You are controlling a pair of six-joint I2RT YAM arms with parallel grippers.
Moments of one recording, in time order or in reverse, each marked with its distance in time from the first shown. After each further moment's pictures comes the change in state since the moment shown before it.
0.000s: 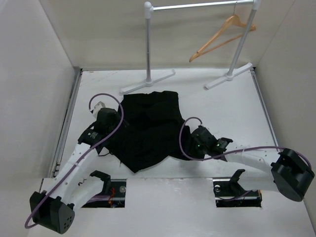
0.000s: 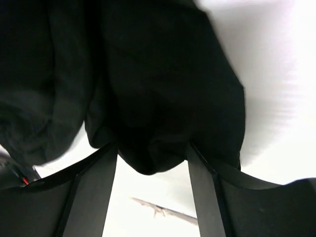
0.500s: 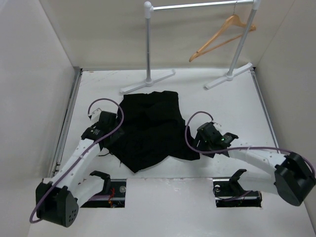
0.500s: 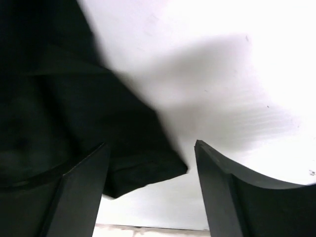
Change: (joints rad) left arm 0.084 0.038 -0.040 -0.158 -0.112 0.094; right arm -0.122 -0.074 0.060 -0.222 0.174 -0.005
